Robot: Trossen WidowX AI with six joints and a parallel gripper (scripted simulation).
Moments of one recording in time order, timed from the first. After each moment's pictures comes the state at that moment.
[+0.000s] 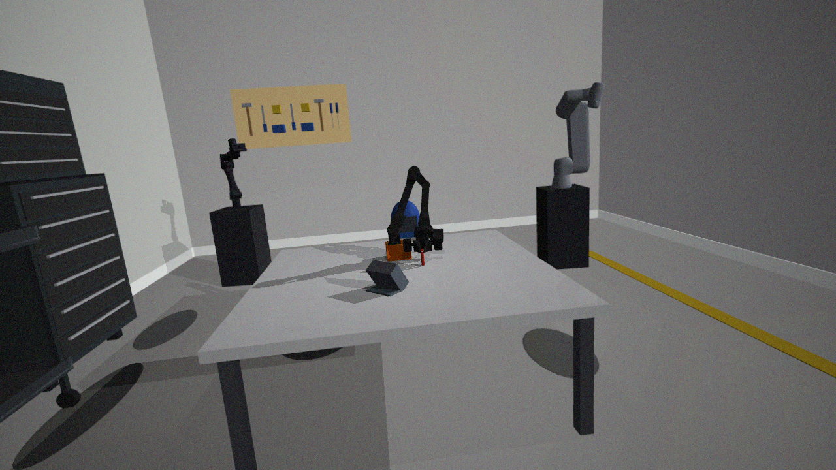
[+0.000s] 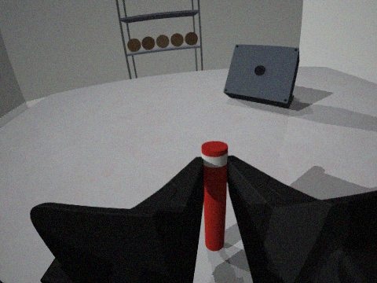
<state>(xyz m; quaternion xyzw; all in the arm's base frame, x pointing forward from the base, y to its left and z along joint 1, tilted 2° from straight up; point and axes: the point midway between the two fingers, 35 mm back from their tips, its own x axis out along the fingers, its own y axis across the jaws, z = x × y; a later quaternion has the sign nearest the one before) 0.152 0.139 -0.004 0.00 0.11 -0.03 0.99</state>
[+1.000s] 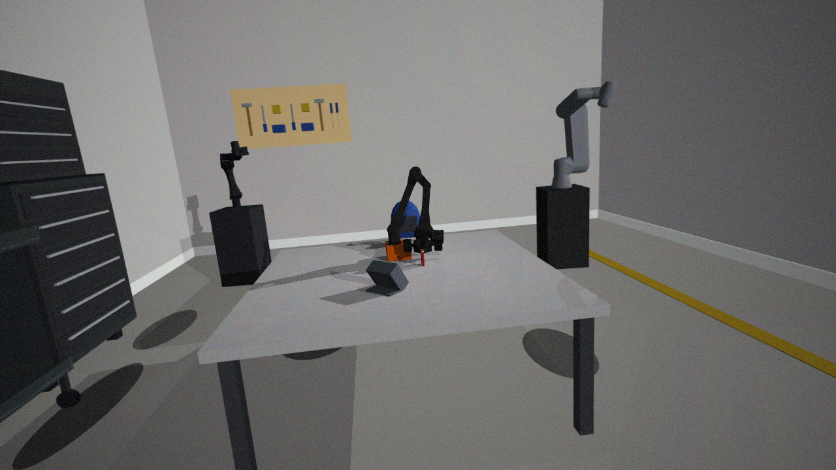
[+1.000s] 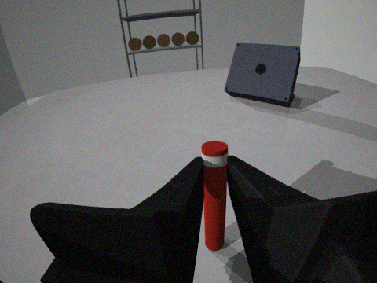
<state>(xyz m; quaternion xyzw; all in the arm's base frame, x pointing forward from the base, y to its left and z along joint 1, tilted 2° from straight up) 0.150 0.139 -0.008 -0.01 0.11 -0.03 0.99</state>
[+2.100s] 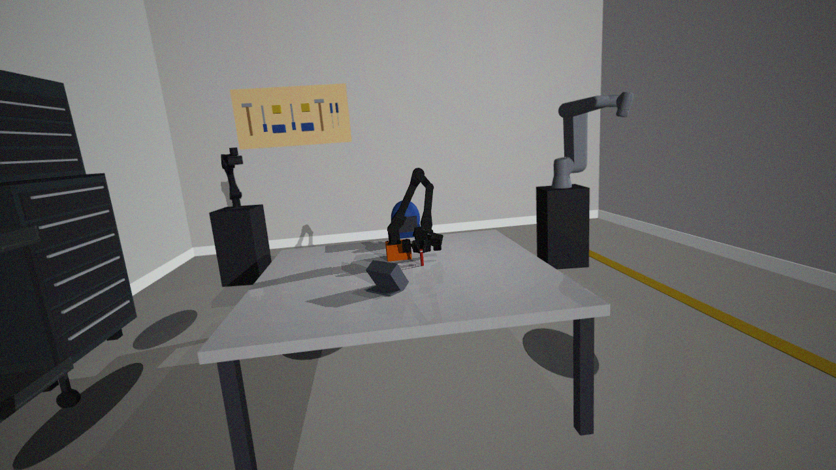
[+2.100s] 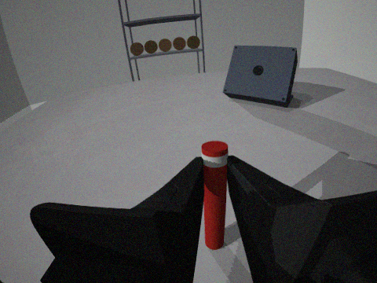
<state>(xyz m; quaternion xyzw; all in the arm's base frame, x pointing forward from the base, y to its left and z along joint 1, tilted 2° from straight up) 0.143 0.134 -0.008 0.00 0.10 -0.02 1.00</state>
